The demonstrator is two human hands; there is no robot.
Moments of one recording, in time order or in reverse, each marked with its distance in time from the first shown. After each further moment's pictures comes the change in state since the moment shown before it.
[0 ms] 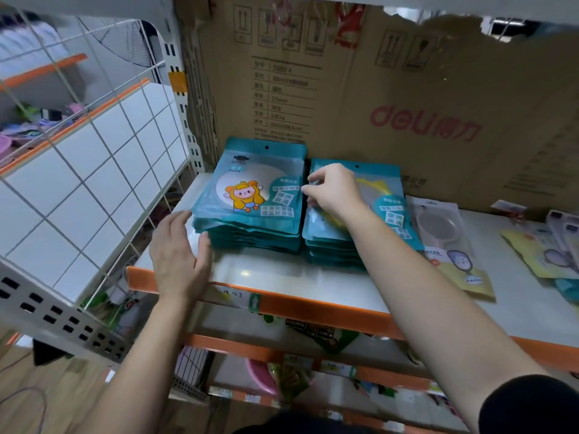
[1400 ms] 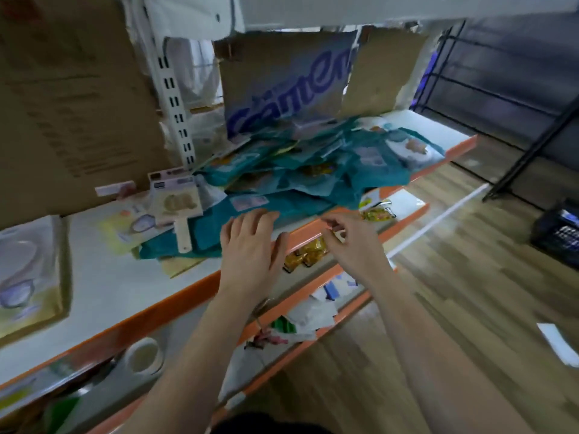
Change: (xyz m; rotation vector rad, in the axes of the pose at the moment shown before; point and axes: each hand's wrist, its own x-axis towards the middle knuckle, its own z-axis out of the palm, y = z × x) left_hand -0.316 0.626 0.220 -0.271 -0.624 0.809; right_hand -0.364 0.481 -0.414 -0.204 0.552 0.323
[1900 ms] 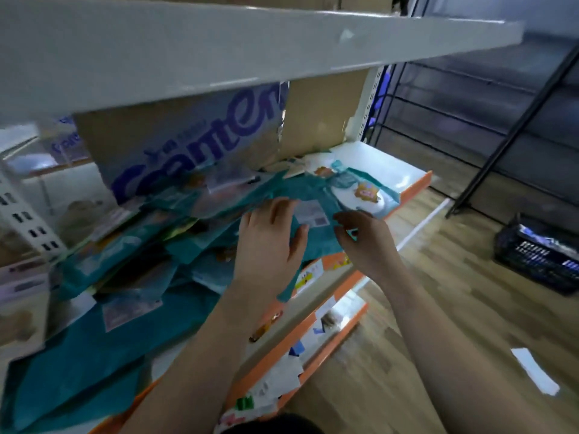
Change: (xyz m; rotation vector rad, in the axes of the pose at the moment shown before) left_hand 0.211 0.115 0.126 -0.146 0.096 0.241; right_hand 0.158 0.167 -0.096 -0.081 0.156 0.151
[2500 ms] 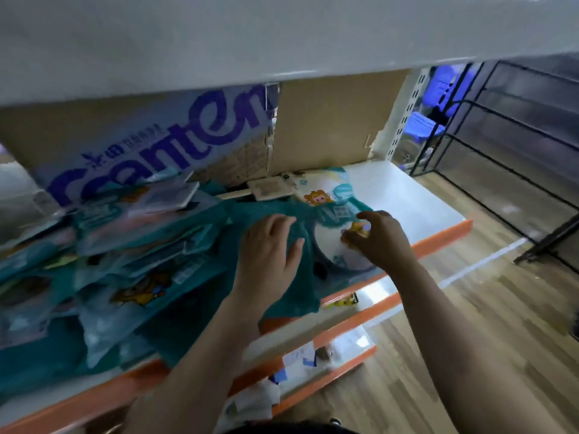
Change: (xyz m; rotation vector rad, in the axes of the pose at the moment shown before) left_hand 0.094 0.037 0.146 0.100 -0.103 -0.304; right_hand 0.188 0.159 -0.008 -0.120 -0.307 -0.040
